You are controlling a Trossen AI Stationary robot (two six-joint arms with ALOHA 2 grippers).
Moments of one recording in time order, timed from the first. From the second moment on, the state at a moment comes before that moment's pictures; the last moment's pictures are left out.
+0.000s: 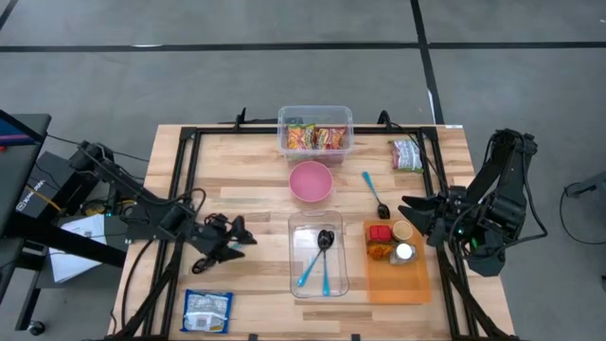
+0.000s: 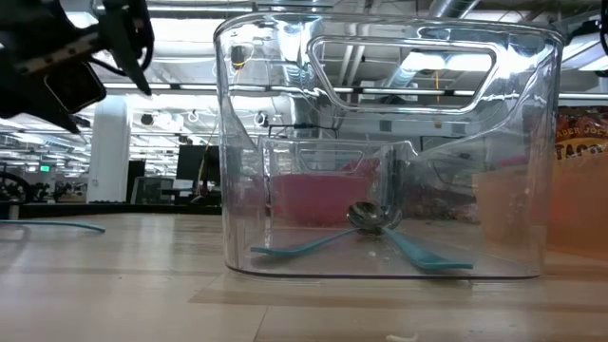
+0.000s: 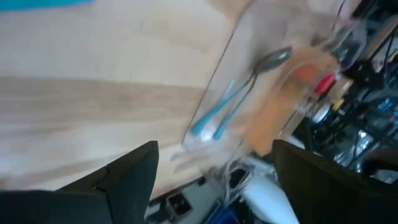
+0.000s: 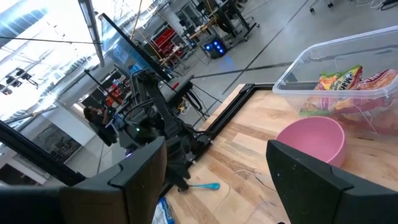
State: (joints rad) left arm -0.56 1.00 0.46 -0.16 -0.35 -2.36; right arm 1.05 0.97 1.04 -0.92 1.46 1.56
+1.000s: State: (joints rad) left arm -0.25 0.97 0.73 -0.24 0.03 -0.32; right arm 0.98 0.97 1.04 -0.97 1.41 1.56
